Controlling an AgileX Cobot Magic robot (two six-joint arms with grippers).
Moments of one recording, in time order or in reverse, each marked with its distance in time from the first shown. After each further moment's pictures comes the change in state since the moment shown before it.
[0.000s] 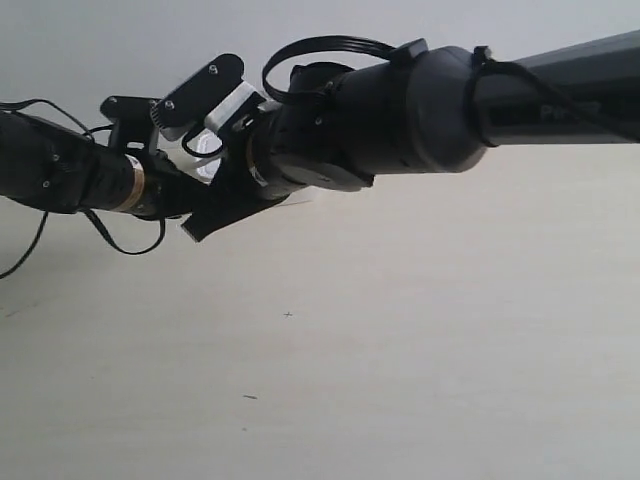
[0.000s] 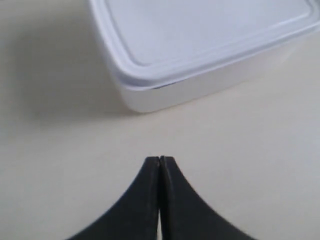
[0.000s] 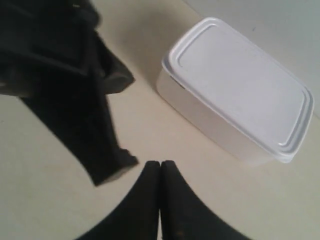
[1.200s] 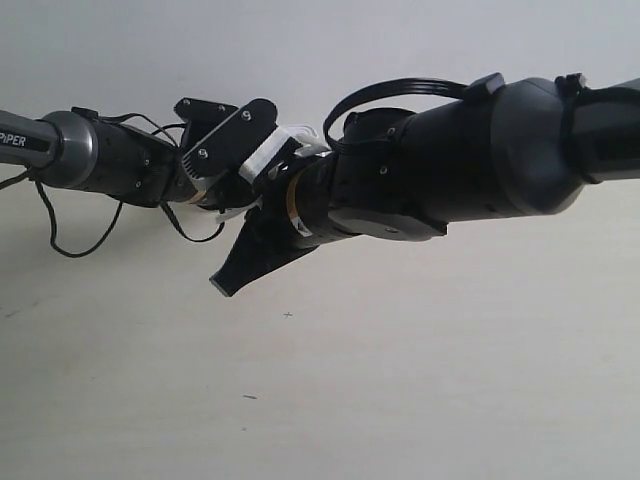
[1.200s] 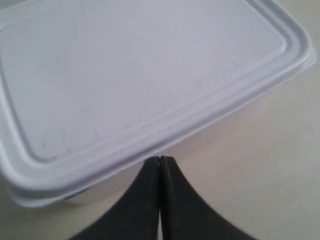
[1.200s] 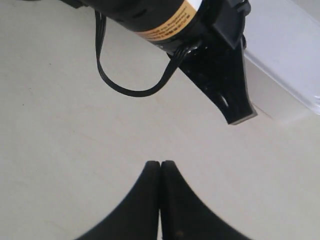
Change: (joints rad) left arm -0.048 0.269 -0.319 0.001 0.000 0.053; right arm 0.007 -0.130 0.264 -0.005 -0.114 0.027
